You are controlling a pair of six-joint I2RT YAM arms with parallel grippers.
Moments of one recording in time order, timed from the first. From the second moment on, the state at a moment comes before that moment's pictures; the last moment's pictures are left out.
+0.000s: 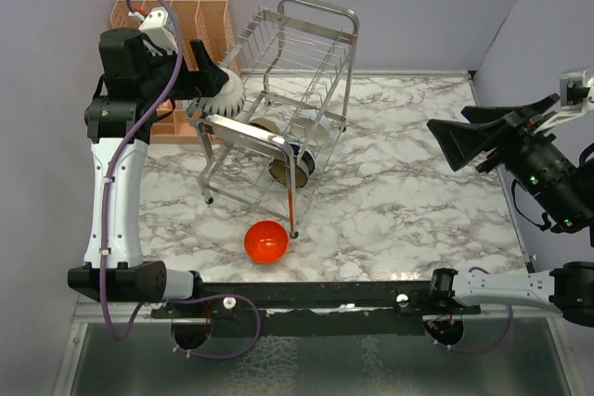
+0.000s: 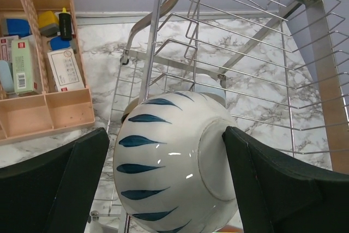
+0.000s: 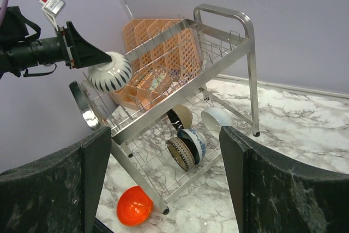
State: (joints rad) left arm -0.01 1.36 1.79 -0.79 0.42 -0.23; right arm 1.22 0.91 1.83 -0.80 0.67 0.19
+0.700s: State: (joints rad) left arm -0.01 1.39 1.87 -0.78 0.52 -0.28; right arm 1.22 0.87 1.81 -0.77 0.69 0.18
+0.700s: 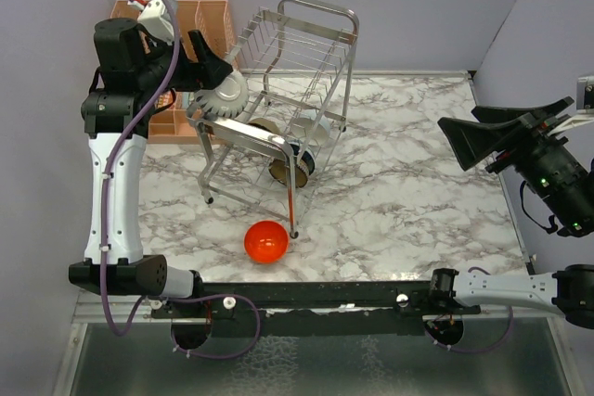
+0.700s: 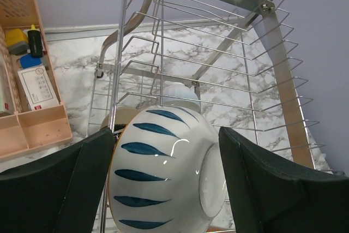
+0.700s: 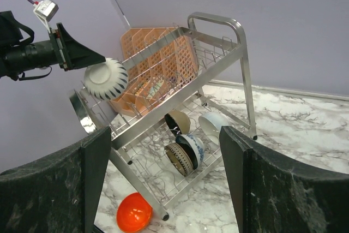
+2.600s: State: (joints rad) left arm -0.13 1.40 2.04 -0.86 0.37 -0.22; right arm 1.22 0.80 1.77 -0.76 0.74 0.18
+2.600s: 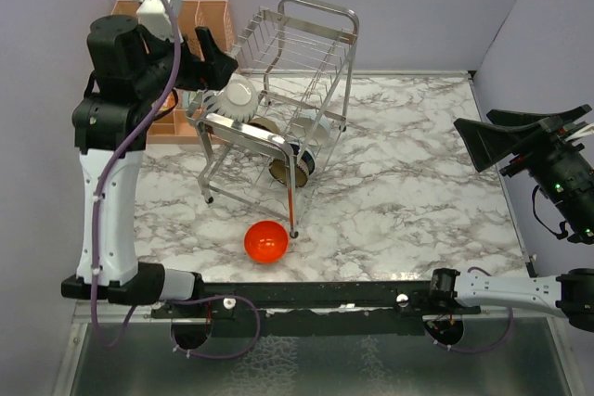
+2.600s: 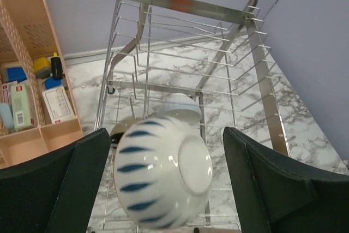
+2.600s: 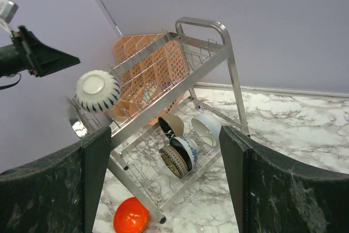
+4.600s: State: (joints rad) left arm -0.28 1.35 2.05 -0.86 0.25 -0.20; right arm 1.22 0.82 1.73 -0.76 0.74 0.20
